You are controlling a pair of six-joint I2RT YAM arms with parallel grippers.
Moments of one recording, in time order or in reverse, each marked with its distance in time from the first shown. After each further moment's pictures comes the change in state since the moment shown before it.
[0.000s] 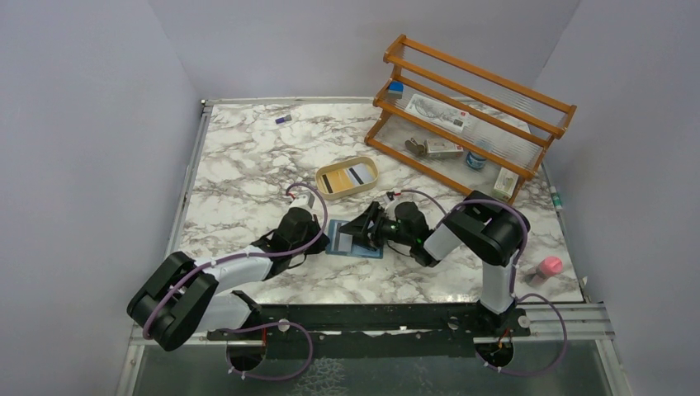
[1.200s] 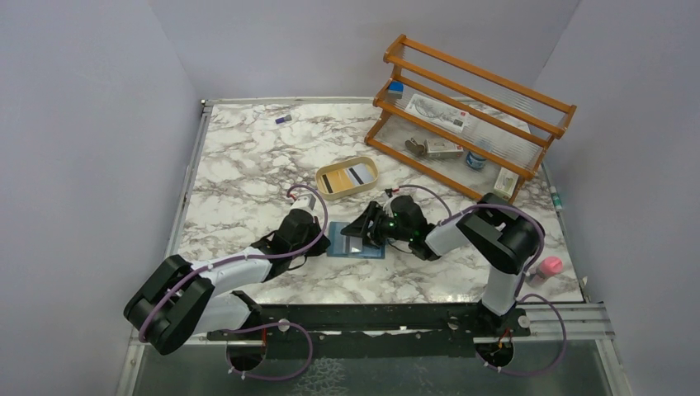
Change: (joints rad) left arm -0.024 -0.027 0.000 -0.039 -0.022 -0.002; right arm 0.001 -0.100 0.066 -0.285 0.019 -0.116
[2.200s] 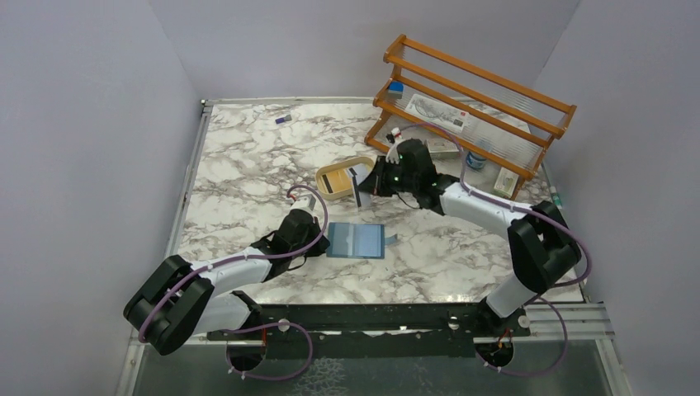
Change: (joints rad) left arm 0.000 -0.003 0.000 -0.013 0.000 0.004; right arm -0.147 -0.234 0.368 -0.706 0.046 -0.542
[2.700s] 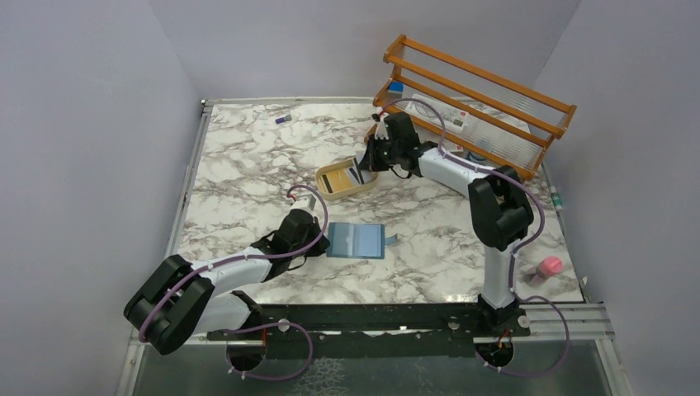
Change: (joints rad) left arm 0.000 0.002 0.000 0.001 0.001 0.000; right arm -0.095 0.382 0.483 -0.233 -0.007 -0.306
